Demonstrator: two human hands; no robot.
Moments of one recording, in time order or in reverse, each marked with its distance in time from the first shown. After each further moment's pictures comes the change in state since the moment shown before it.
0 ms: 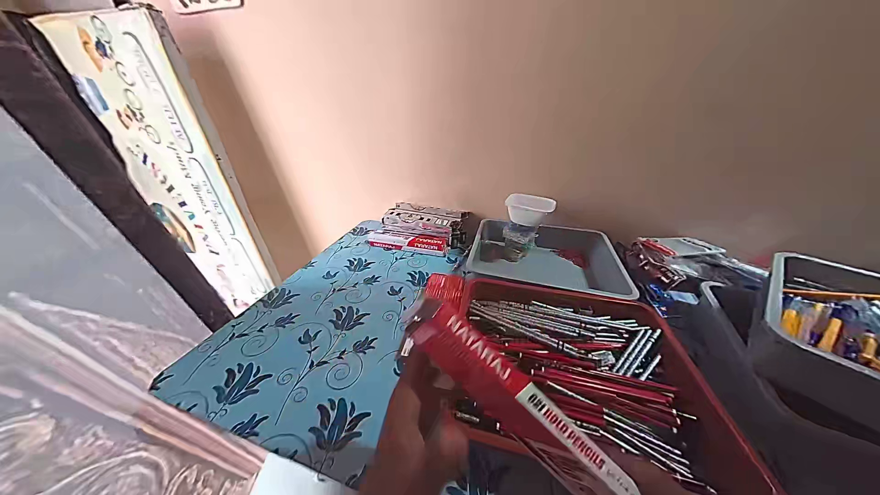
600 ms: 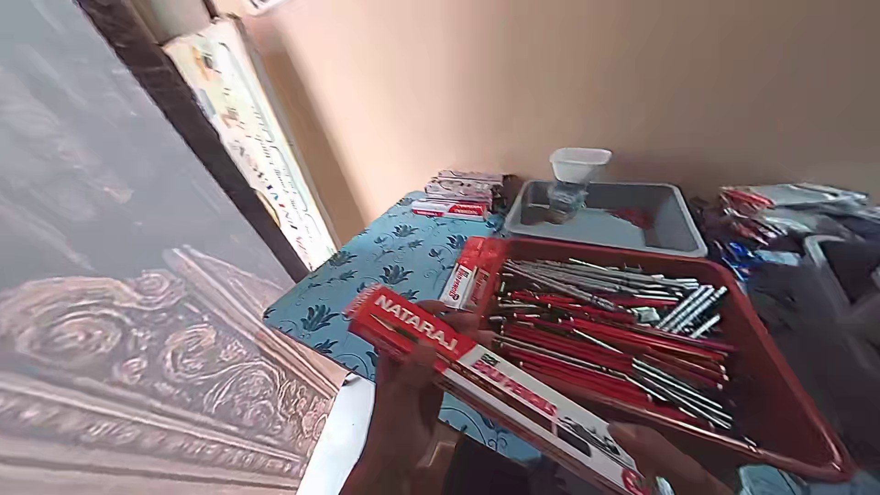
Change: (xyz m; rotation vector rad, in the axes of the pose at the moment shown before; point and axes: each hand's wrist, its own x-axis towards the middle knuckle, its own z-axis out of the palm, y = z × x) left_hand -0.048 0.029 0.010 -0.306 0.345 -0.121; right_hand -0.030 0.045 0.039 0.124 0.133 -0.409
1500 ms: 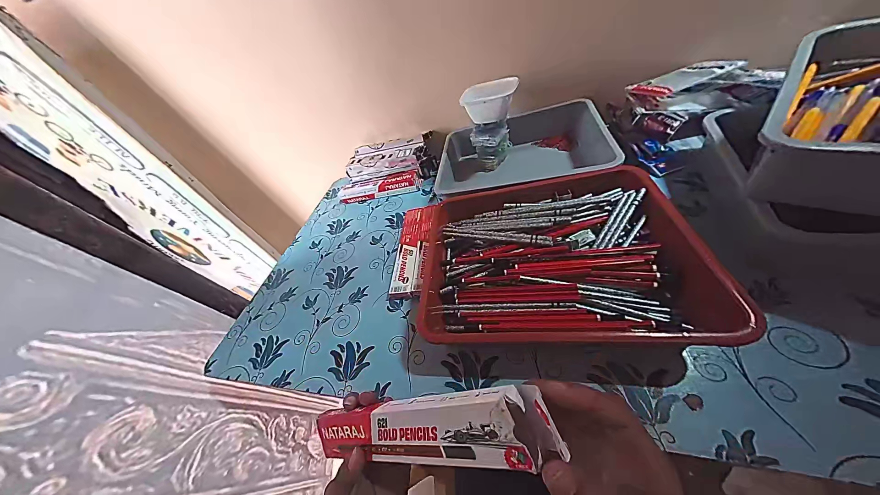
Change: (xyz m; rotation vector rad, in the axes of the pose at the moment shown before) left_hand -0.058 -0.040 -0.090 -0.478 -0.154 -0.090; right_hand 0.036 -0.072 0.076 0.600 0.672 0.348
